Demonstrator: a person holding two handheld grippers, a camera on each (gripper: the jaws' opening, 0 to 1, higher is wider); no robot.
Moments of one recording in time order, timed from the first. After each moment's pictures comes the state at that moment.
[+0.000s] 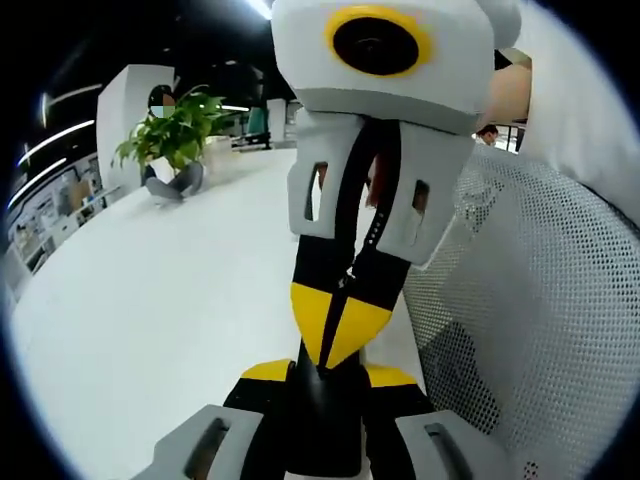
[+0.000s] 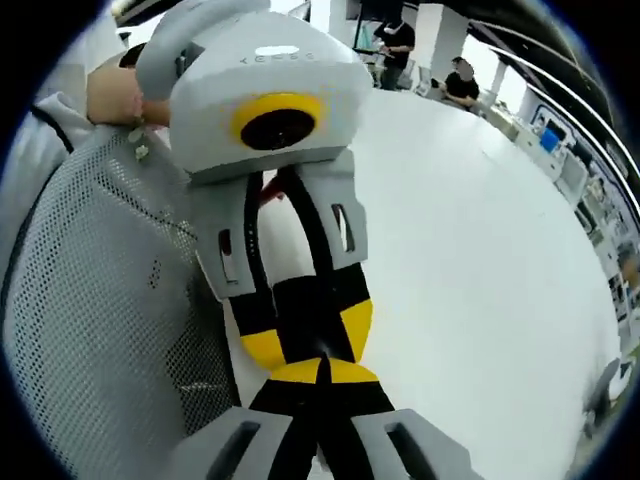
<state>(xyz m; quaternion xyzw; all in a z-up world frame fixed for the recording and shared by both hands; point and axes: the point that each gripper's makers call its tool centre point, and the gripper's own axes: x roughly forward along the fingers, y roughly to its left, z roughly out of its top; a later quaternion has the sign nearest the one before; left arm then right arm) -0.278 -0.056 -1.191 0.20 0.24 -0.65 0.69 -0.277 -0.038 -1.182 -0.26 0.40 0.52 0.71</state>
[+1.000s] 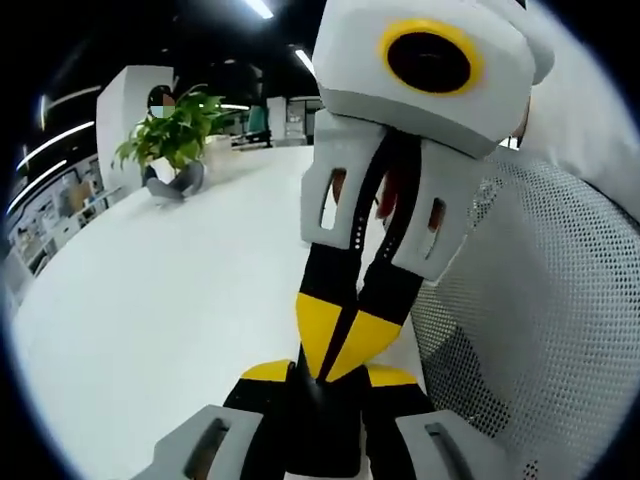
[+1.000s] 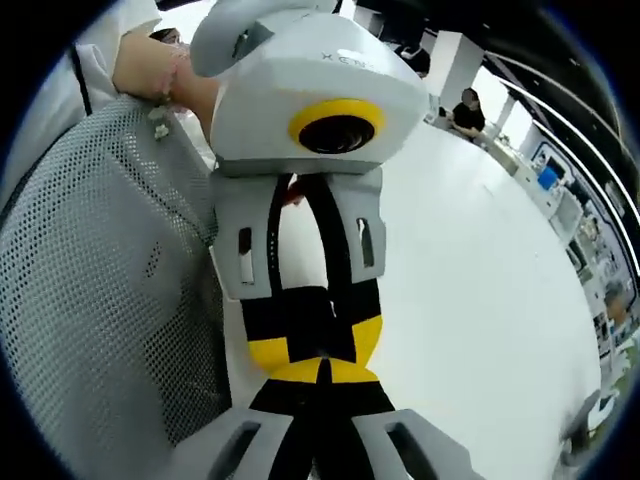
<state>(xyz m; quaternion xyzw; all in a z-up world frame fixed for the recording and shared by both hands) -0.278 -0.058 -1.192 0.21 0.24 -0.64 0.70 -0.280 -0.030 -1.183 -0.35 0.30 0.54 0.71</state>
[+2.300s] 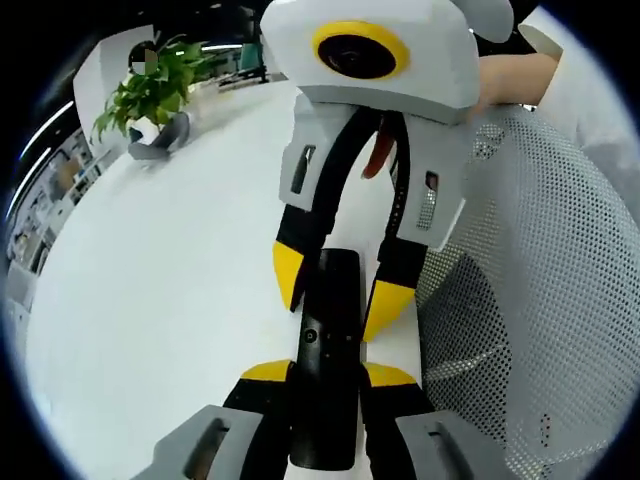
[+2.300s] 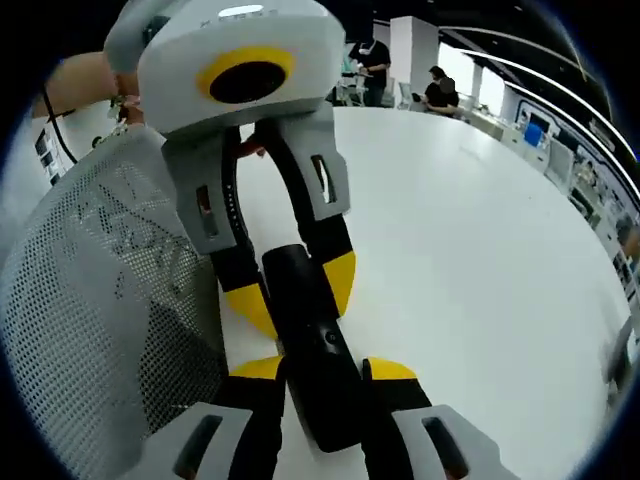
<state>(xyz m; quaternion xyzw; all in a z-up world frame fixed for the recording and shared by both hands) -0.278 -0.060 -1.195 0.33 0.35 -0.59 0.64 -0.279 -0.067 -1.195 -0.27 0.34 0.56 0.71</state>
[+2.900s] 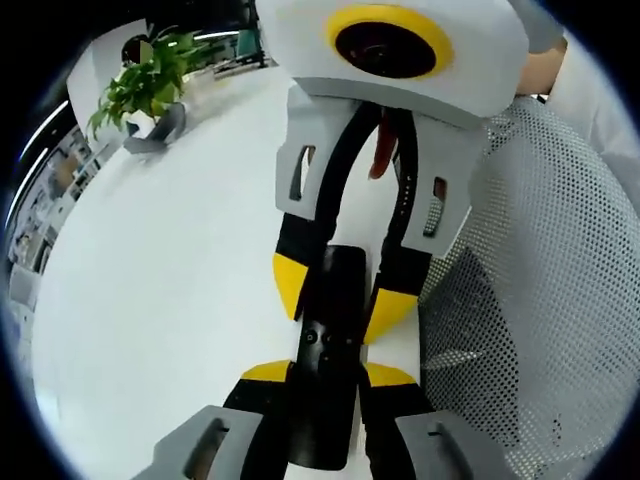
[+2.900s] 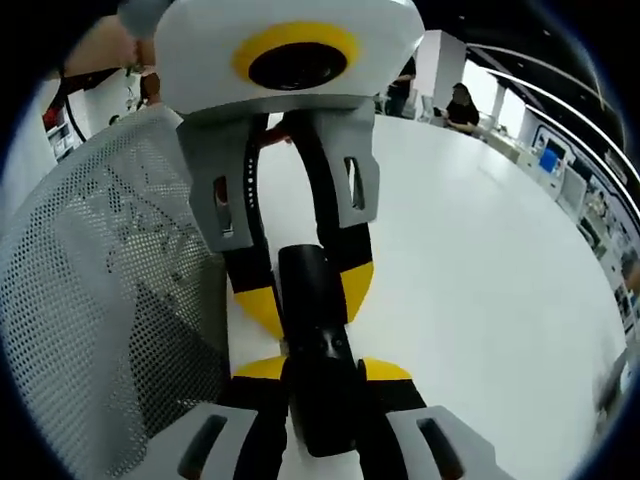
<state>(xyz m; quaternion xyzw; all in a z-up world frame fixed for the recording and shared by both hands) -0.279 -0.059 -1.196 0.34 0.37 -0.58 0.64 -0.282 -0.066 -1.194 -0.28 0.32 0.57 0.70</state>
